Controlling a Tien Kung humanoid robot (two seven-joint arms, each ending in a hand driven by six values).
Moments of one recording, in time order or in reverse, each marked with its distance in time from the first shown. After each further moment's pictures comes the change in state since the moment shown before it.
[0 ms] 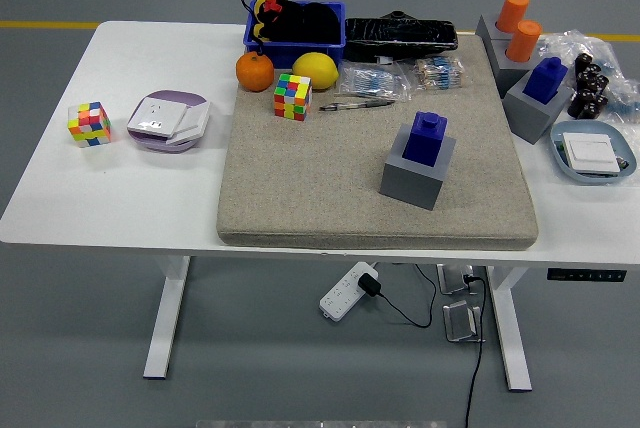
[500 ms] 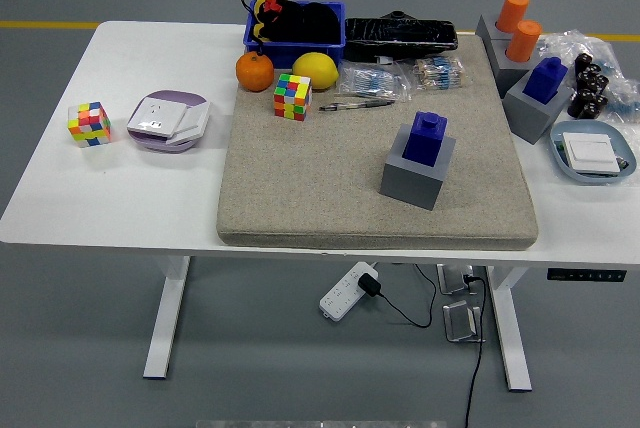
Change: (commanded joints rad) left arm 0.000 -0.001 0.005 0.000 -0.005 0.000 0.000; right arm 0.005 -0.003 -0.004 -0.017 0.004 -0.006 0.012
